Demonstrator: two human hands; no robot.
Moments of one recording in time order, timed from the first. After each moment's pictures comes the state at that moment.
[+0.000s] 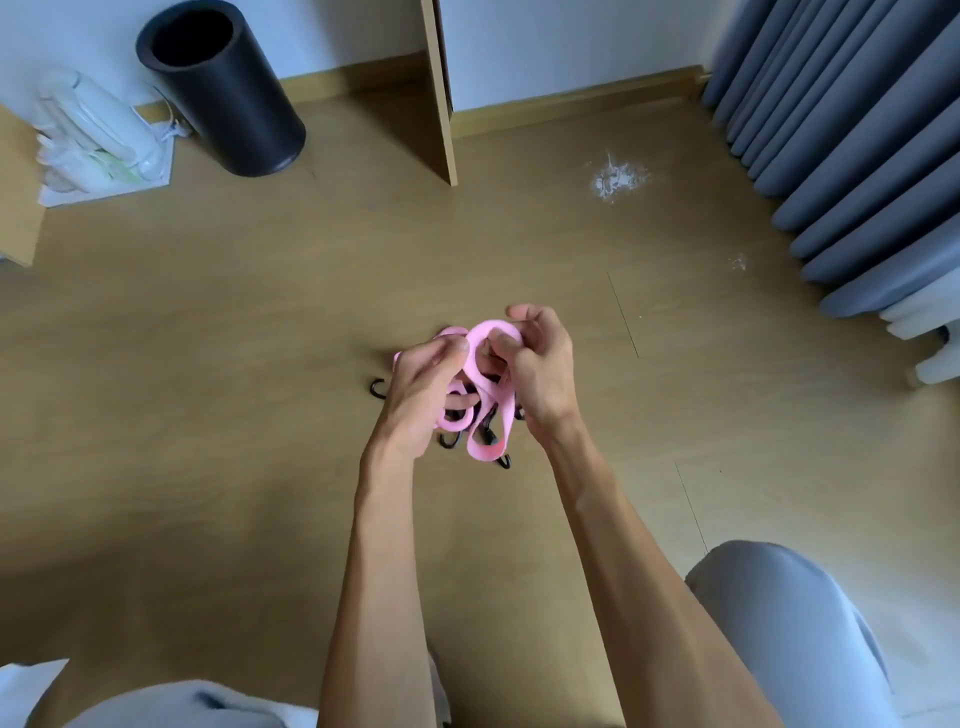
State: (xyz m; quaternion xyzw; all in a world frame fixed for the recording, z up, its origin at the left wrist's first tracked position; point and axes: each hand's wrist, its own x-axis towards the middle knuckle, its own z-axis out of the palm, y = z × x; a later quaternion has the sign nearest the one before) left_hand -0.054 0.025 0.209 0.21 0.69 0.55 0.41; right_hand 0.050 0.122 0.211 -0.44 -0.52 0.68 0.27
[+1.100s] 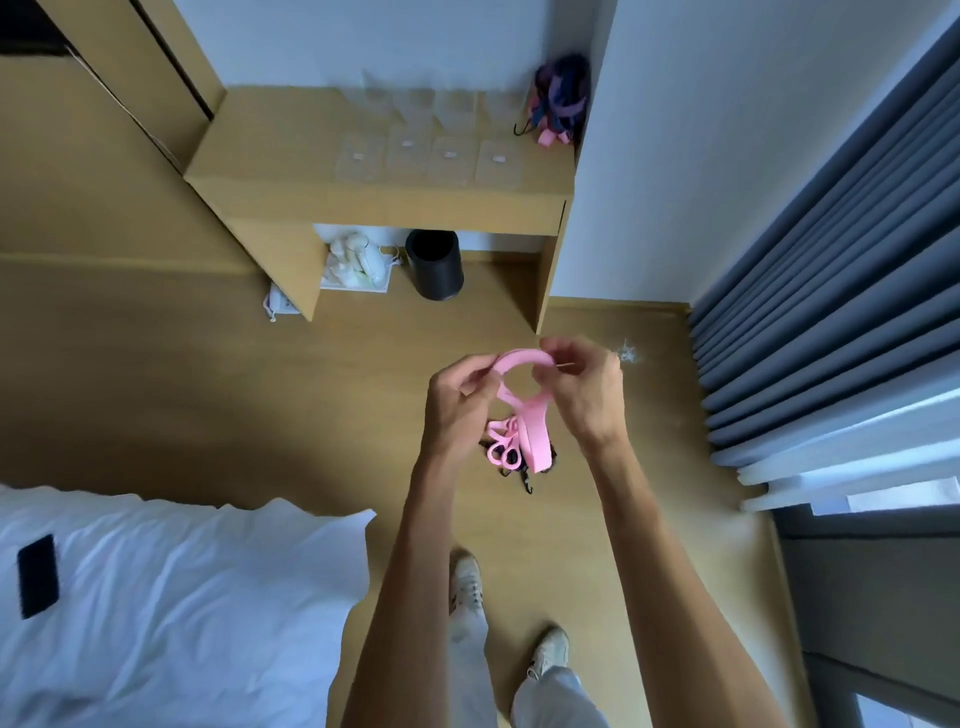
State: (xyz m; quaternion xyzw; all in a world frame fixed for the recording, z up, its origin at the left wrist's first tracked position) left_hand -0.030 -0.110 0.955 0.16 0.72 0.62 0.25; right_hand 0.056 0.017 0.984 -0.39 -0.71 0.55 0.19
